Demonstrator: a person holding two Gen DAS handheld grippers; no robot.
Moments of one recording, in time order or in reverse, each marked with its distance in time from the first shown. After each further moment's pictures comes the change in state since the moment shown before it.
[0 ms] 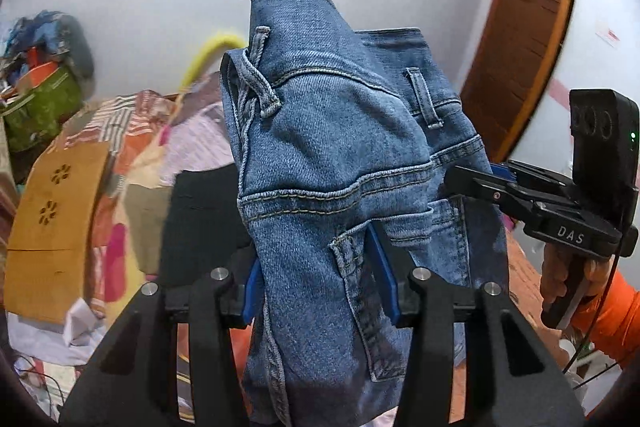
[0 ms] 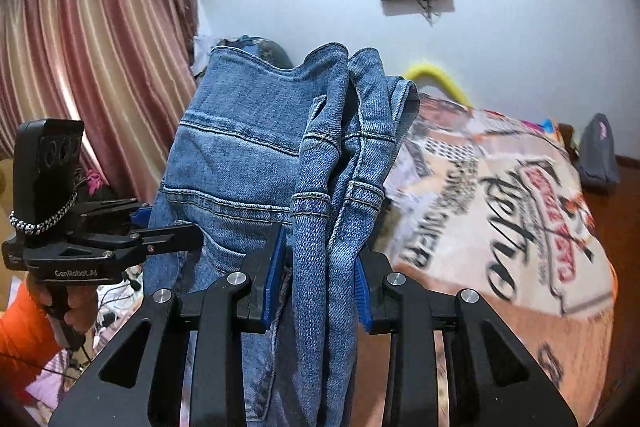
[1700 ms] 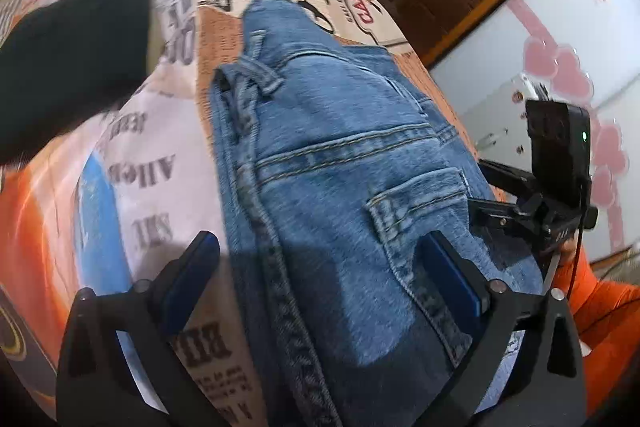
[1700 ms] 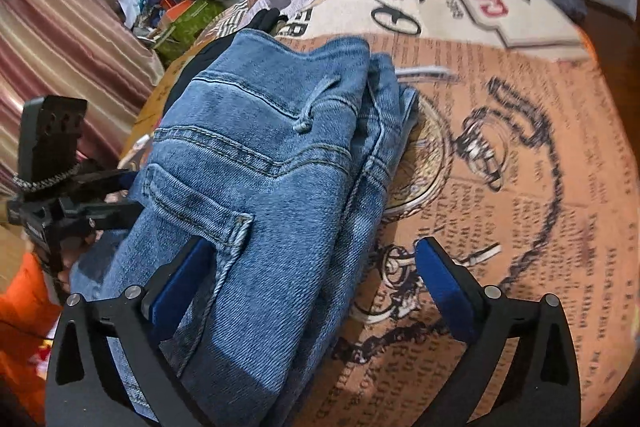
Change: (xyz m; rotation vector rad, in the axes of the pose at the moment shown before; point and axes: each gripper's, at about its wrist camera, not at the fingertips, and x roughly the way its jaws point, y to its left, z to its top) left arm 0.129 -0.114 -0.119 -0.028 0.474 -0.321; right arm -0.053 -0.105 -0.172 0.357 0.391 -0.005
